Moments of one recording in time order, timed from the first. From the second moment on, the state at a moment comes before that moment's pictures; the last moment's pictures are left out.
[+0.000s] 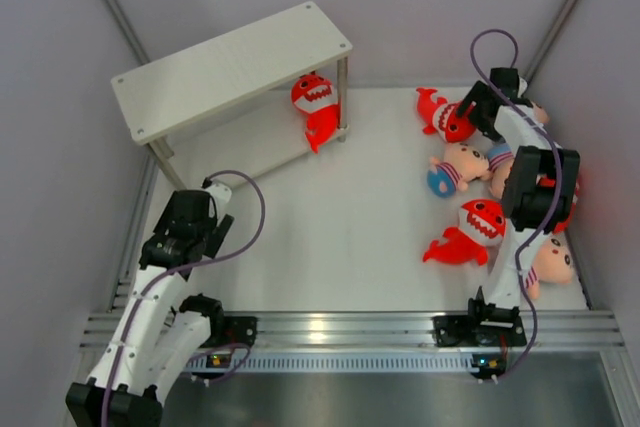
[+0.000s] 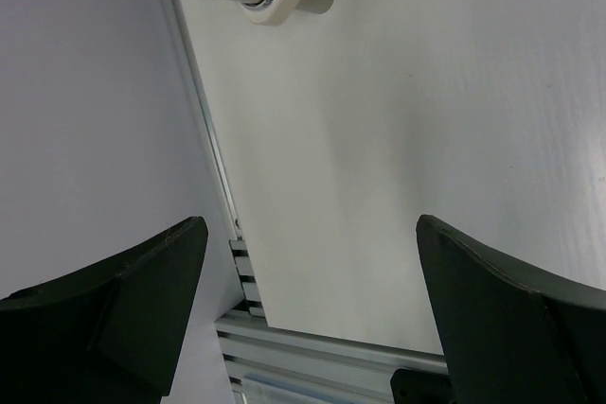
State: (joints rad) left arm -0.17 0.71 0.66 -0.81 -0.40 0.39; right arm -0.10 2.01 1.62 -0.43 0.09 0.52
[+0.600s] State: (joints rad) left arm -0.17 0.83 0.76 -0.81 -0.42 0.43; right arm -0.13 2.20 1.79 -0.28 -0.15 0.47
